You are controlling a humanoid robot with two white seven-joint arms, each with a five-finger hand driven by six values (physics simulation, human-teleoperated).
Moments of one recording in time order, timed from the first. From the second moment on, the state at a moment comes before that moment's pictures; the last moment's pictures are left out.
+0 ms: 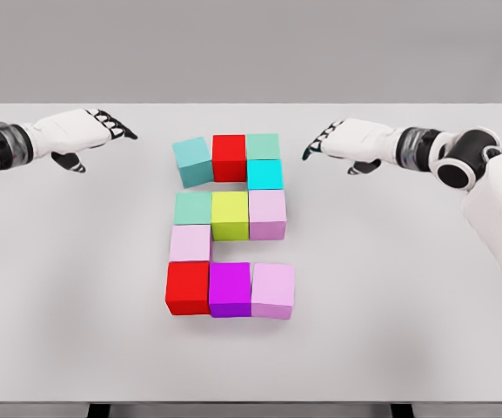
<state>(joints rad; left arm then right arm) -0.94 0.64 -0.90 -0.83 -0.74 -0.61 -0.17 -0.74 -0.39 0.46 -1.13 0.89 -0.61 0.61</state>
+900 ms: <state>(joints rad) -0.94 0.64 -0.90 -0.83 -0.74 -0.61 -0.17 -0.74 -0.33 0.53 -1.16 0.90 -0.61 0.61</state>
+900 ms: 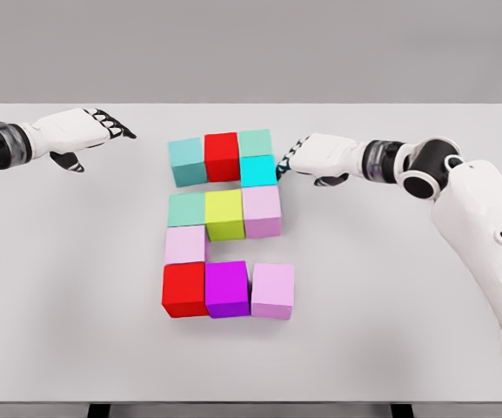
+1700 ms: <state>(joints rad) -0.93 0.66 -0.87 -0.84 -0.73 -0.61 -0.17 -0.31 -0.70 0.28 -1.73 0.73 -0.61 0.61</state>
